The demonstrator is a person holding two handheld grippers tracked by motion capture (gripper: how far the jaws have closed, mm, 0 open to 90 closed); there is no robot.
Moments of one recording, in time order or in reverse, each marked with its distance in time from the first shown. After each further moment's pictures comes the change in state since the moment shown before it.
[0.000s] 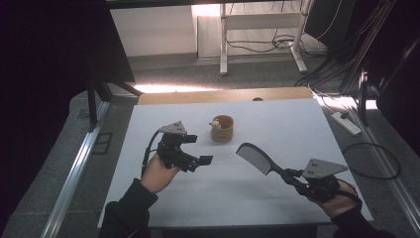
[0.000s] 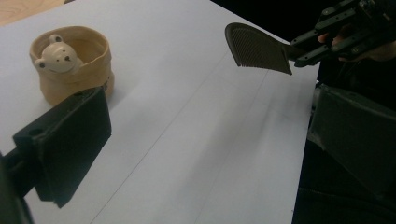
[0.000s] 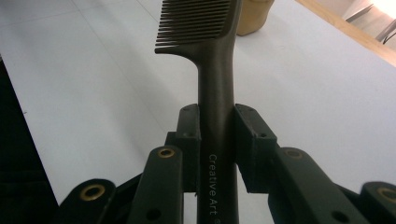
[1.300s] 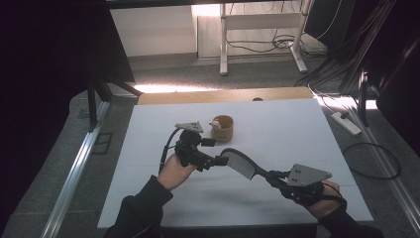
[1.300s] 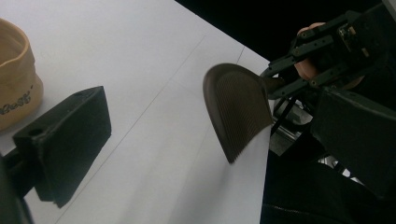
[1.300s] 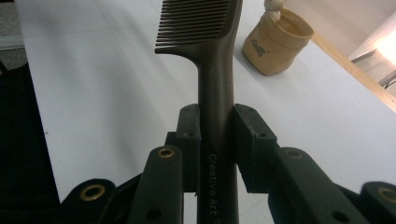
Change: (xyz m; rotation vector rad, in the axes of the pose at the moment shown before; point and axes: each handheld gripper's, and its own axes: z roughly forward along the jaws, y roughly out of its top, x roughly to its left) left arm 0.001 0.010 0.041 0.005 -0.182 -0.071; right arm 0.029 0.022 0.016 -0.069 0.032 -0.133
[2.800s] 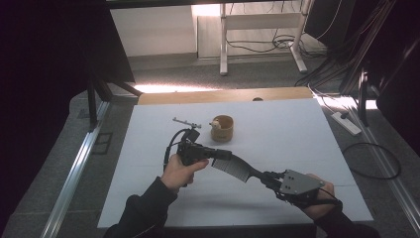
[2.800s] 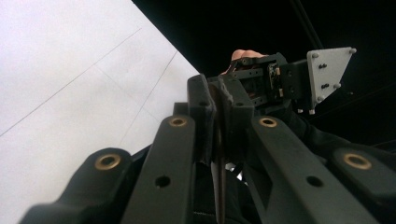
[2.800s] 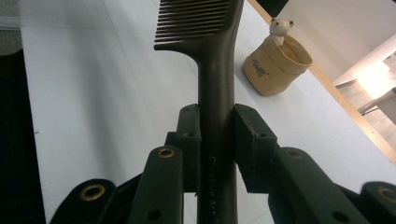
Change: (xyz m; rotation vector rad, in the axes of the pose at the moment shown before) left arm 0.015 -0.005 0.006 -0.020 -0.337 -0.279; right arm 0.013 0.008 0.005 -0.031 -0.035 -0.138
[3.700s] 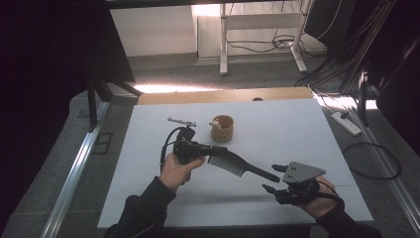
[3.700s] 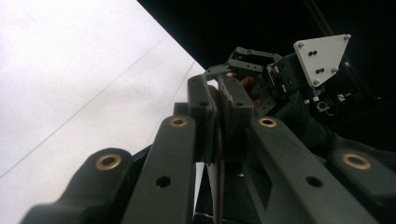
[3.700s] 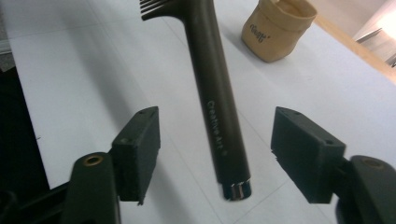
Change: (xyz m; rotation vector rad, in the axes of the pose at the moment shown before) left arm -0.002 -0.001 -0.011 -0.040 0.091 0.049; right arm -0.013 -0.012 0.006 0.072 0.031 0.204
